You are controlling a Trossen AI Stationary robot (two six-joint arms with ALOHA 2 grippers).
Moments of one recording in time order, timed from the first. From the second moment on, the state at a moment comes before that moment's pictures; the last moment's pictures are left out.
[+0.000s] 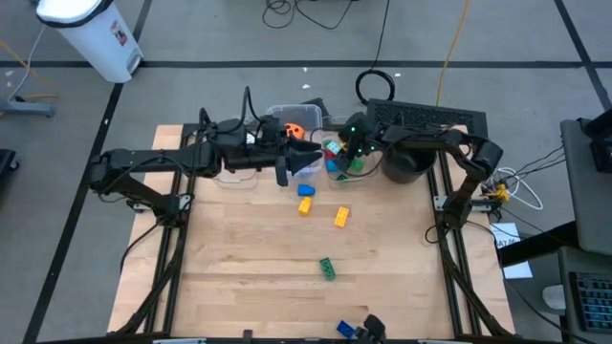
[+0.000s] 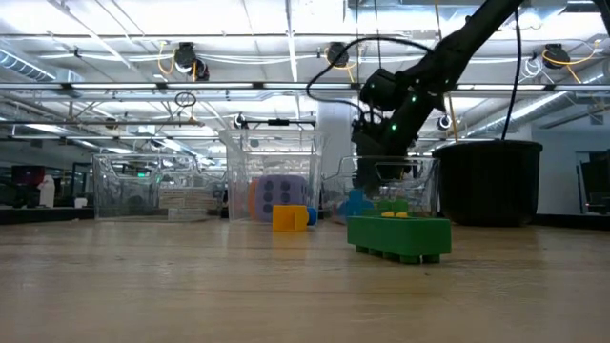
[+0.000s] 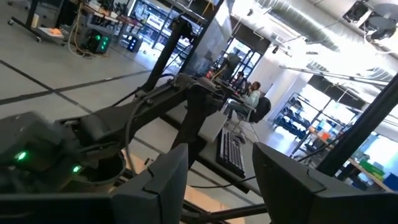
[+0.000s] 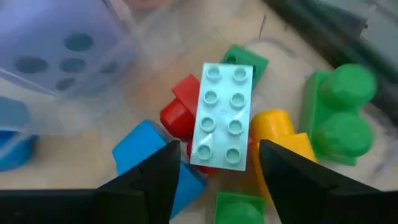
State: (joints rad) left arm 0.10 1.39 1.31 0.18 0.03 -0.52; right arm -0.62 1.73 1.03 -0.19 -0.08 0.09
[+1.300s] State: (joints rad) left arm -0.31 1.65 1.31 -0.32 -0.23 -1.22; right arm -0.25 1.07 0.92 -0.32 -0.19 0.27
